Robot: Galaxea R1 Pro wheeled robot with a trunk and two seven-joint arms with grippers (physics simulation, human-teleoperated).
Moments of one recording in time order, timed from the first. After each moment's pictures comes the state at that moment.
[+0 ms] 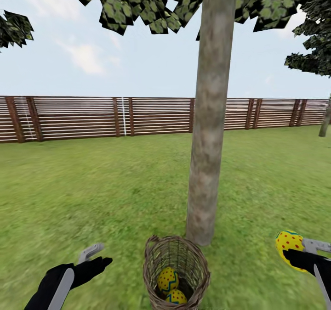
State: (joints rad) left arm -0.24 0.07 0.16 -1.12 0.42 0.76 -0.01; right arm -0.26 -0.26 -0.46 -1.20 0.12 0.68 0.16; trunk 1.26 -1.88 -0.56
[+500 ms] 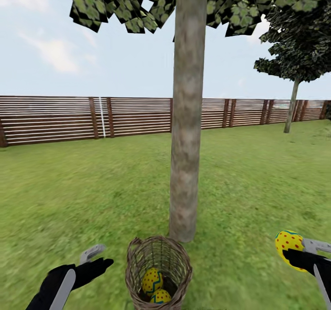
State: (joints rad) left arm -0.24 0.07 0.14 -1.11 0.42 0.76 -0.01; right arm -0.26 -0.26 -0.46 -1.20 0.12 0.68 0.16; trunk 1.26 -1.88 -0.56
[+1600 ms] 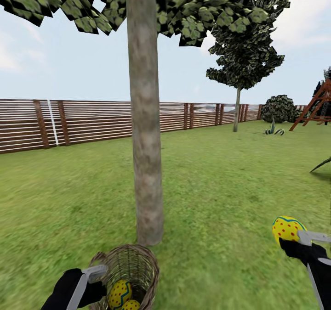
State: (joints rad) left arm -0.24 0.01 0.12 -1.05 0.22 0.97 0.20; right arm -0.26 -0.20 -0.48 -1.25 0.22 0.48 0.16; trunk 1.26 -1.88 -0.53
